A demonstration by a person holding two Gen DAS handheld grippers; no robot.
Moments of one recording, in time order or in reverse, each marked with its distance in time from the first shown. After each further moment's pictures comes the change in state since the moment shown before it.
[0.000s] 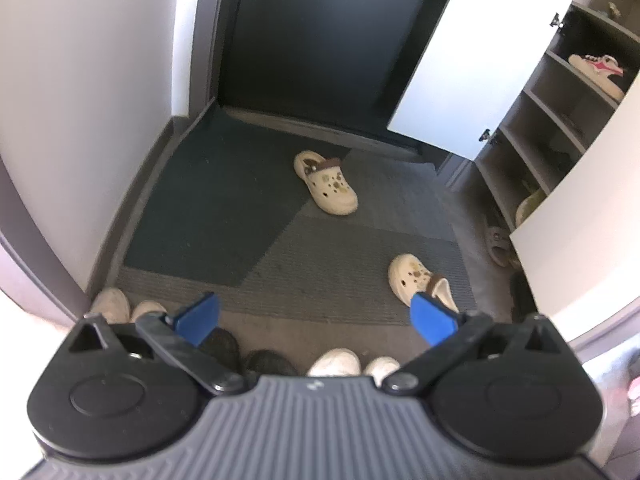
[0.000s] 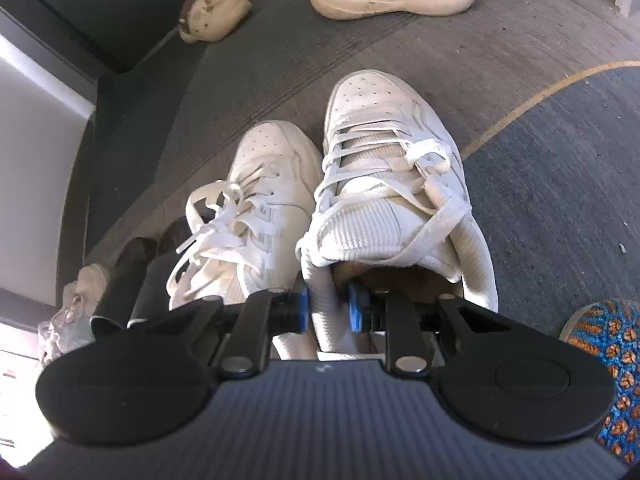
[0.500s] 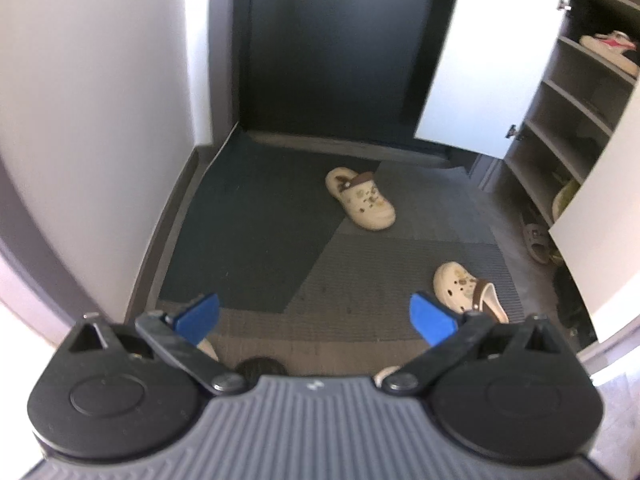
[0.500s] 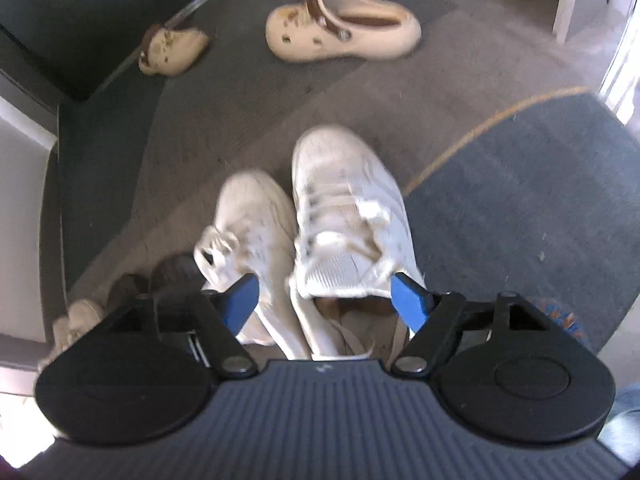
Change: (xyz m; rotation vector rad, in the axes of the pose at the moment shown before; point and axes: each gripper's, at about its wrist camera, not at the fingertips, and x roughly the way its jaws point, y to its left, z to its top) left arm 0.017 0.010 0.006 0.096 -0.068 0.065; right arm -0.077 0.035 0.033 0.015 -0.068 -0.142
